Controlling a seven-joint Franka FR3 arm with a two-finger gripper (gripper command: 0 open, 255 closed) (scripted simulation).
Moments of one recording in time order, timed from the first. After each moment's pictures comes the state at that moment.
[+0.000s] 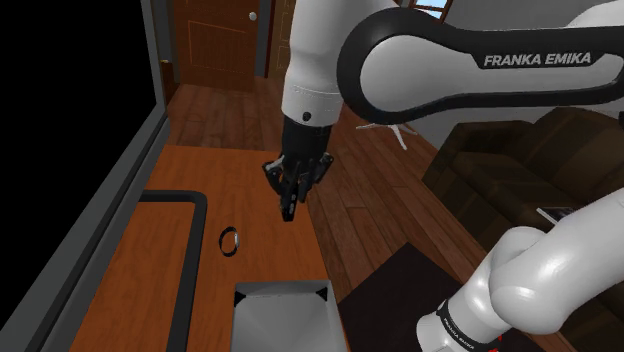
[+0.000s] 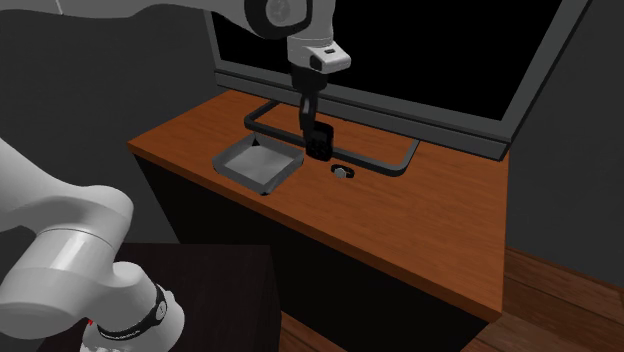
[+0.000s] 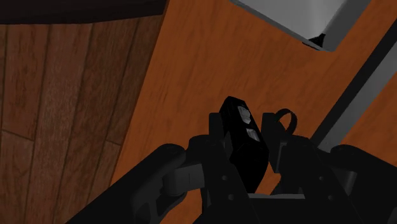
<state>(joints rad) 0.13 -0.25 0.51 -2.05 0.13 1.80 0.68</state>
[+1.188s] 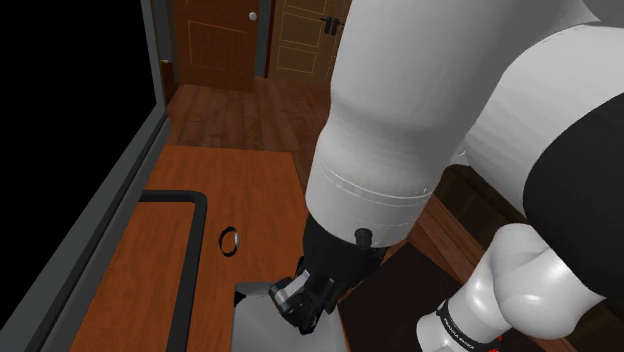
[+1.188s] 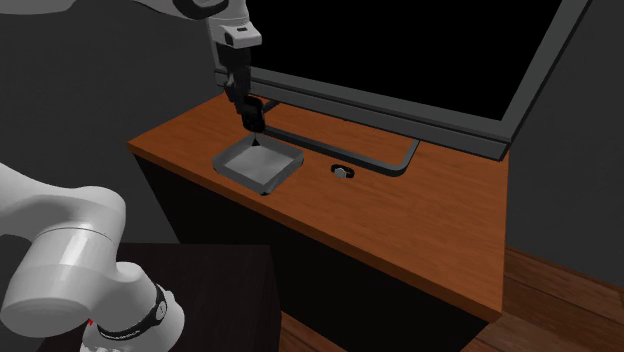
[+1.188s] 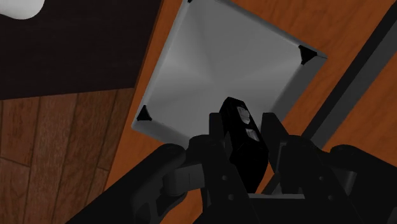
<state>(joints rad) 0.29 -0.41 0.72 -2.09 0.28 1.75 1.00</state>
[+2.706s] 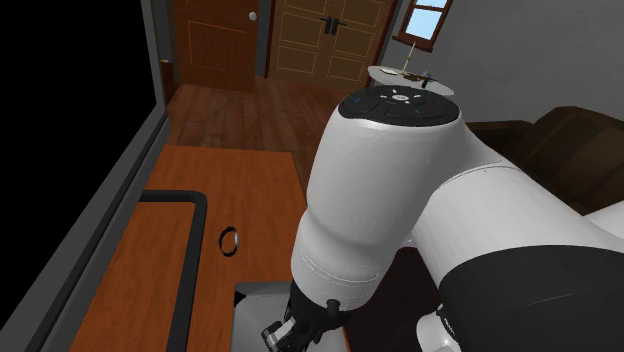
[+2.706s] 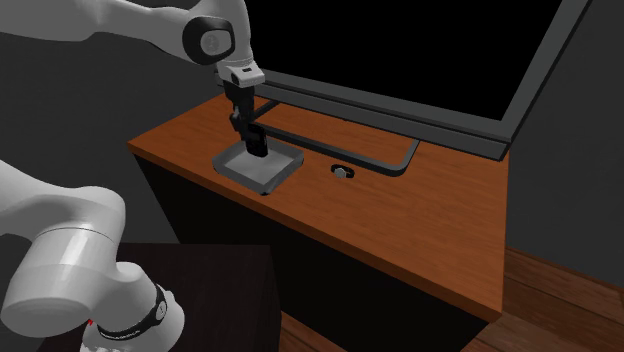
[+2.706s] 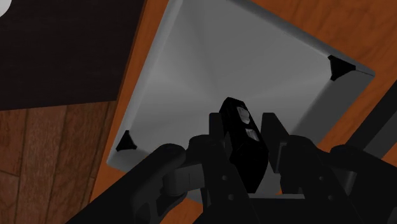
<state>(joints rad) 0.29 -0.38 0.78 -2.27 0.30 1.97 1.00</state>
